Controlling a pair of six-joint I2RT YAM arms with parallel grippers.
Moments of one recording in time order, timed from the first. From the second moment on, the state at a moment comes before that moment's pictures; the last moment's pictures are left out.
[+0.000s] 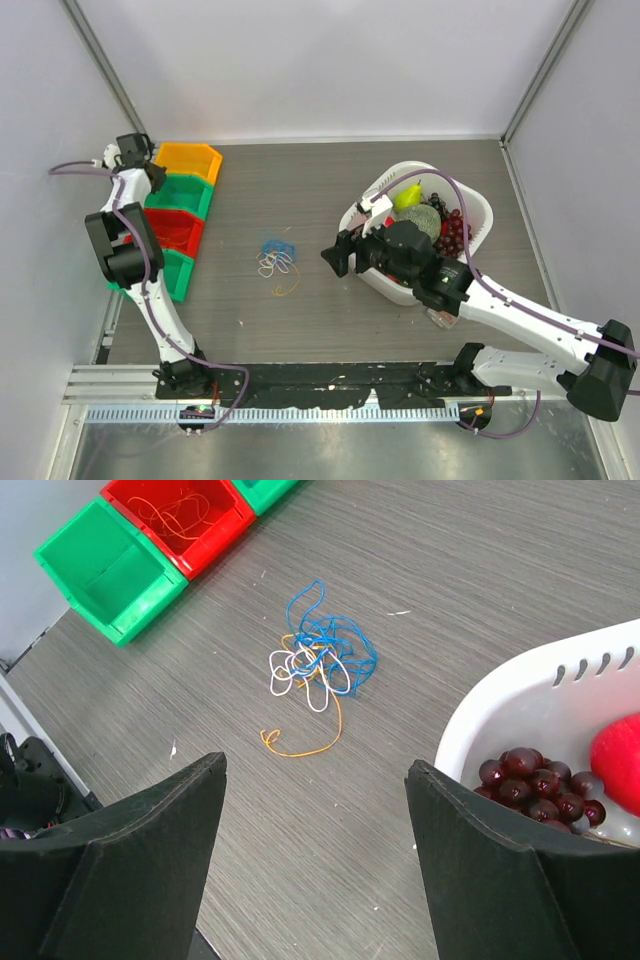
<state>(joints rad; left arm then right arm) 0.31 2.10 1.70 -0.36 -0.14 -0.84 0.91 1.06 0.87 -0.10 0.10 0.31</state>
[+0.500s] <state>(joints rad) 0.23 2.04 1.65 -0.49 -0.34 -0.80 0.91 1.14 0.86 -0.09 0.05 0.34</state>
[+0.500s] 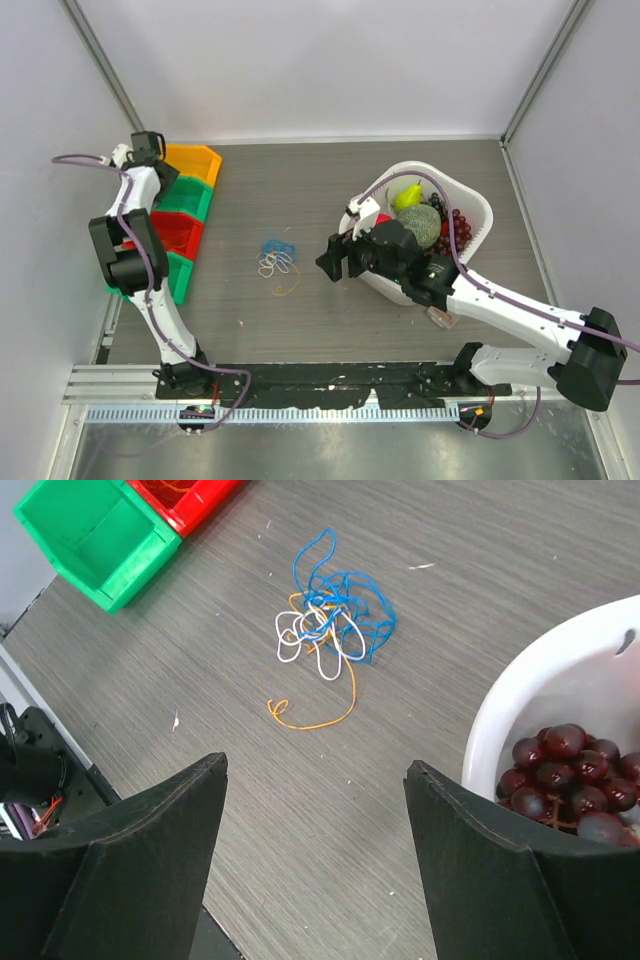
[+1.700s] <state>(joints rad) -0.19 1.65 1.06 -0.32 0.32 -0.55 0.92 1.65 1.13 -0.01 -0.09 0.46</state>
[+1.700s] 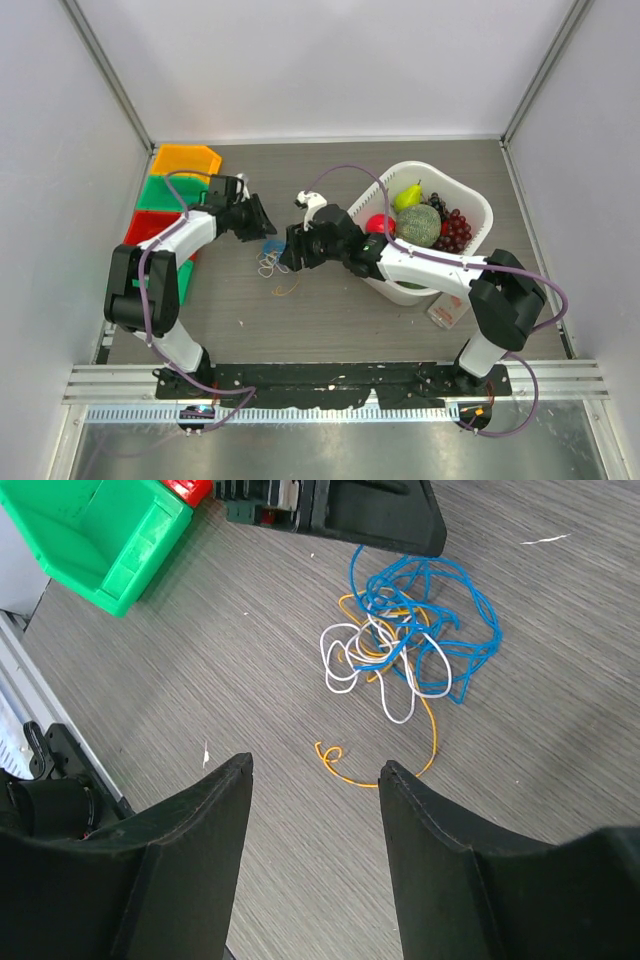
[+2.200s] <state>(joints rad) -0.21 1.39 1.13 -0.50 0.28 -0.56 0.91 1.73 1.12 0.07 -0.11 0.44</state>
